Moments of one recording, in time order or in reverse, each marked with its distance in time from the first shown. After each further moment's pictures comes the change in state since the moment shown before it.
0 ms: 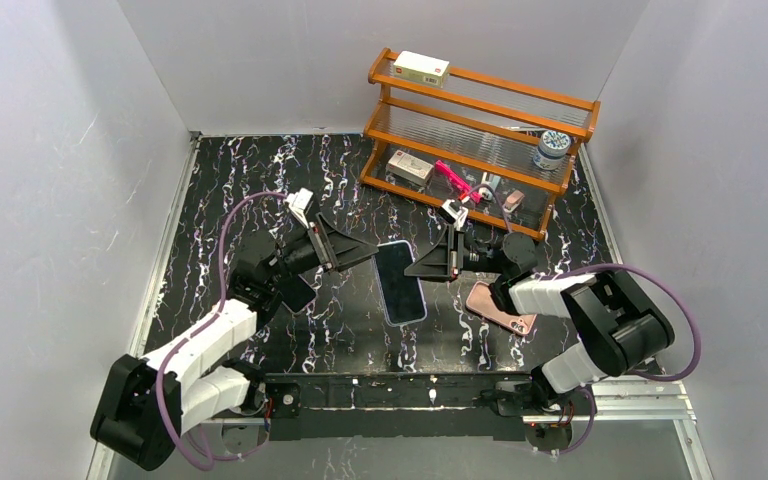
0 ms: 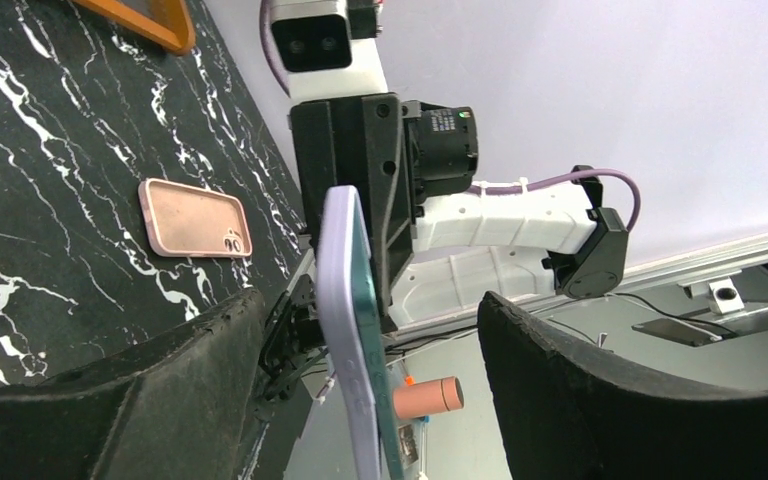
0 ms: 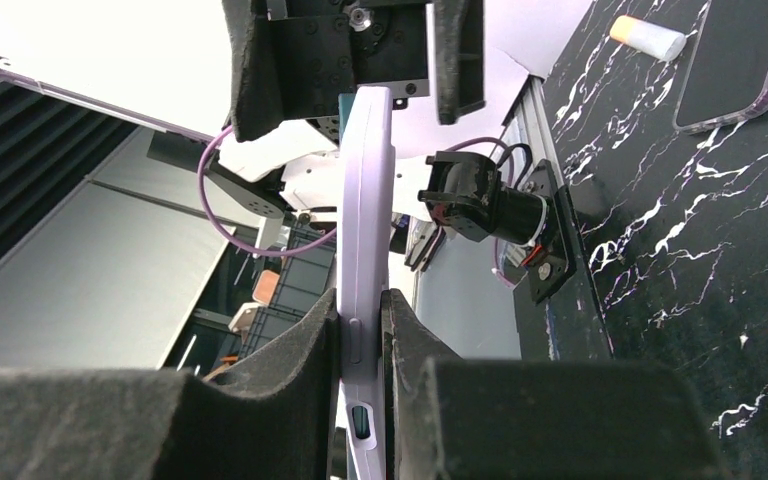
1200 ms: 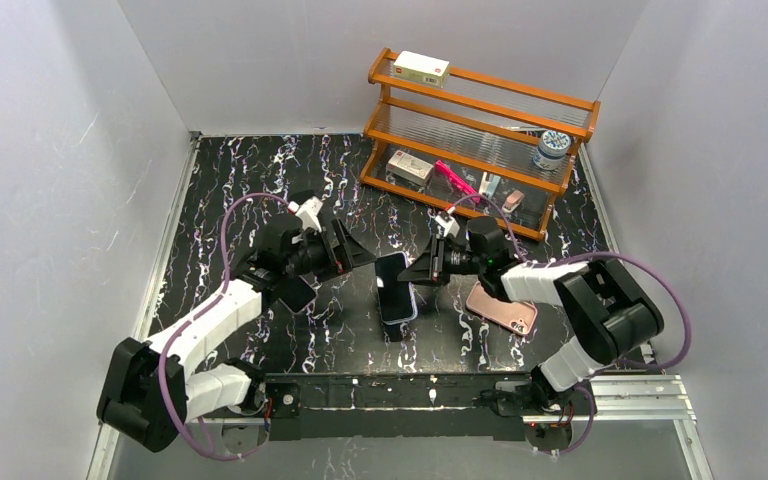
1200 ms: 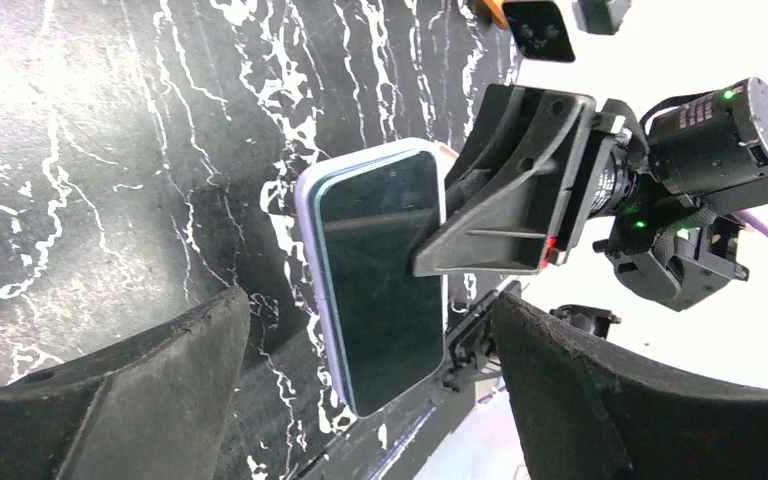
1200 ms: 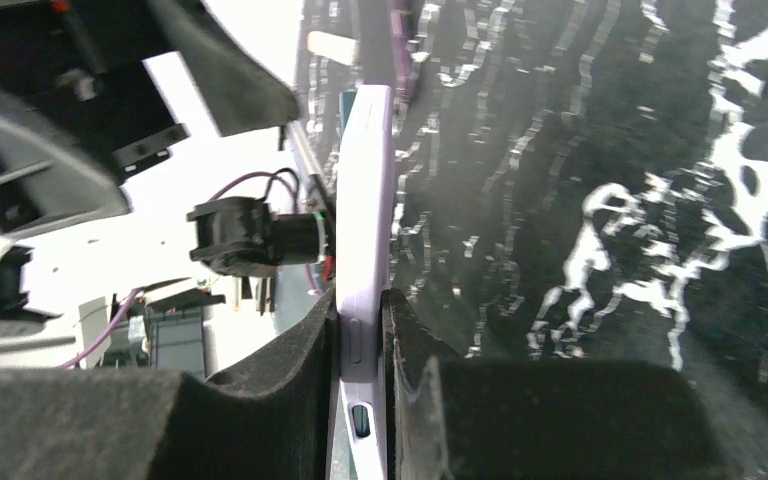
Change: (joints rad) left arm -0.027 0.117 0.167 -0.694 -0.299 0.389; right arm 0.014 0.091 0.119 -0.821 0.235 -0.592
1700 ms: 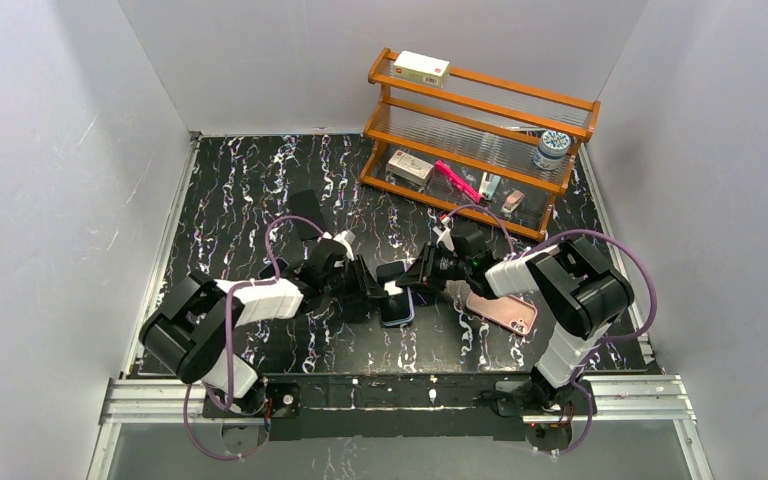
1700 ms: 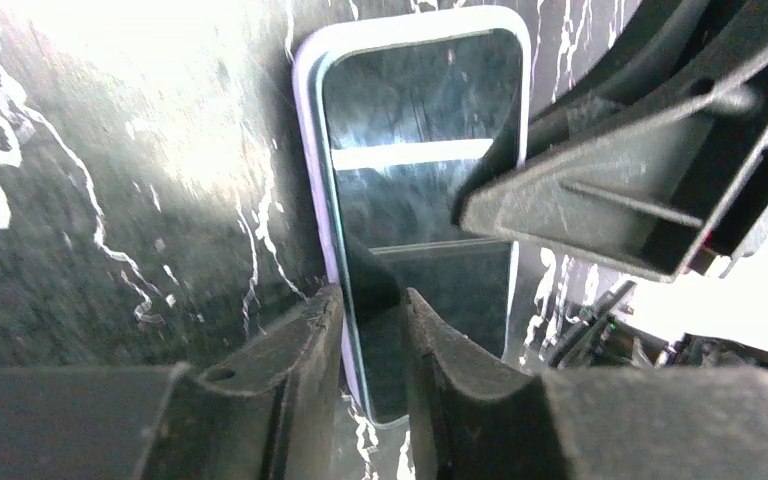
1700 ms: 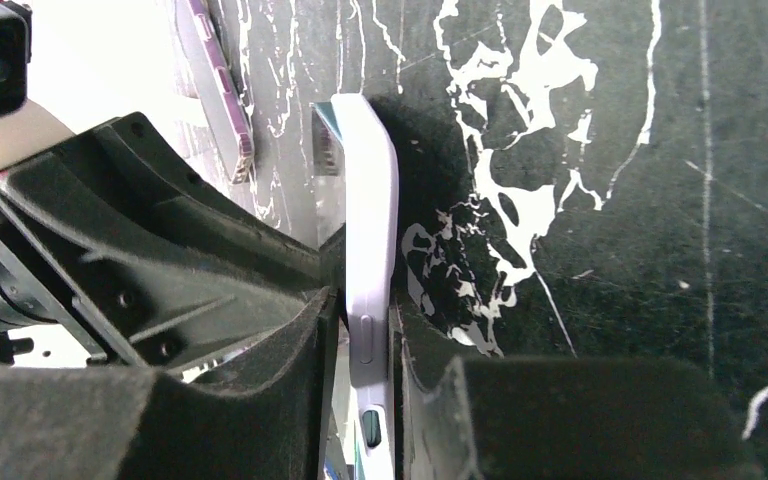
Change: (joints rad) left arm -0.192 0.368 -0.095 0.281 -0.161 -0.076; right arm 0.045 0.161 0.047 -0.064 0.203 -0.022
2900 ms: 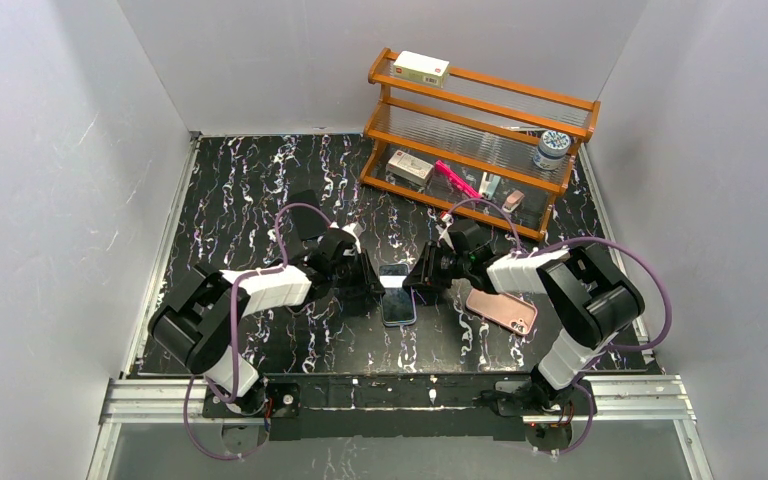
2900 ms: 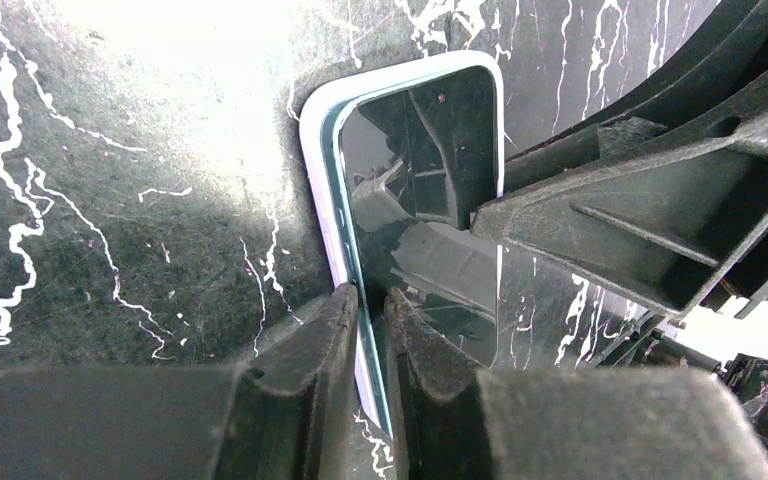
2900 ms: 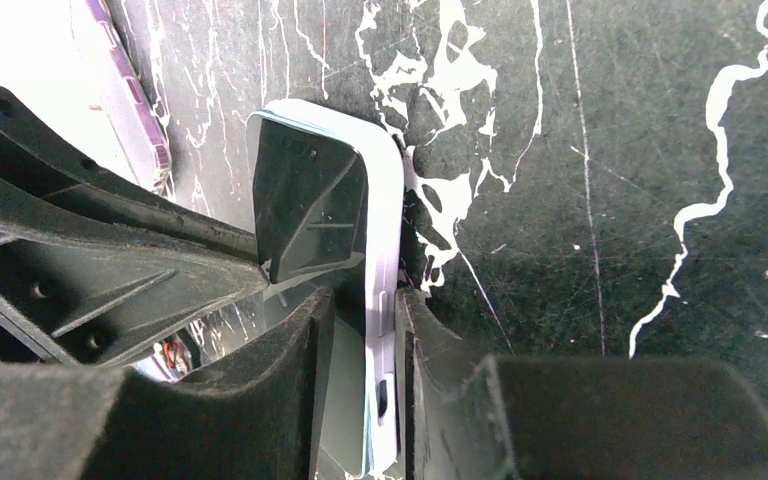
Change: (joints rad) left arm -0.003 0.051 0.134 -0.171 -0.026 0.095; right arm 0.011 -0.068 0.056 -0.240 0.133 -0.154
